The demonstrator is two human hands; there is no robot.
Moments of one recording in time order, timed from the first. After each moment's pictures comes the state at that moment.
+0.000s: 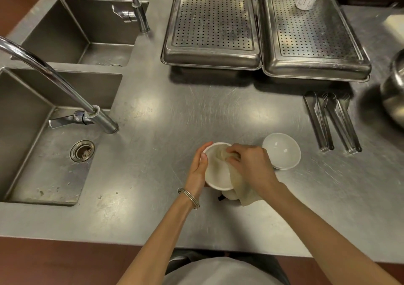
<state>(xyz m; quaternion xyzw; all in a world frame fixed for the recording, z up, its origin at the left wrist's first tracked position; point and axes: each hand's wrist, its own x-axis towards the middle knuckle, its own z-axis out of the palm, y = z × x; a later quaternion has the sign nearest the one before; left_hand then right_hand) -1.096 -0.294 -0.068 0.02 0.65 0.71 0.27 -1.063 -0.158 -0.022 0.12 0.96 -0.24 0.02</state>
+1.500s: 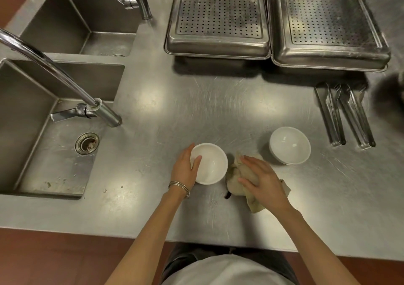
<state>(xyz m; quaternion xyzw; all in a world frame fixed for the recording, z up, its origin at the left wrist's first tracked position) -1.125 -0.334 -0.138 0.09 0.88 0.44 0.16 -1.009 -0.139 -0.107 0.12 0.93 -0.35 0.01</state>
